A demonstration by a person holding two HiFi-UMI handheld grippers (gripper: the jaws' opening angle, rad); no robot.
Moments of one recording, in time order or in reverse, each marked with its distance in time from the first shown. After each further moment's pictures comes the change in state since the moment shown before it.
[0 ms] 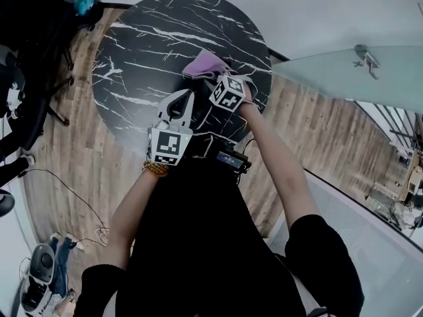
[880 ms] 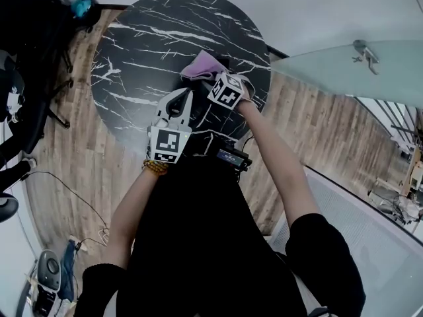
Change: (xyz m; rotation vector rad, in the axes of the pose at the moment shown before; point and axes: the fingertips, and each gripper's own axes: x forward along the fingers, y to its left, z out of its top) left arm 0.001 -0.001 -0.007 0.004 0.015 -0.011; right arm 0.003 0.015 -0.004 0.101 0.003 0.074
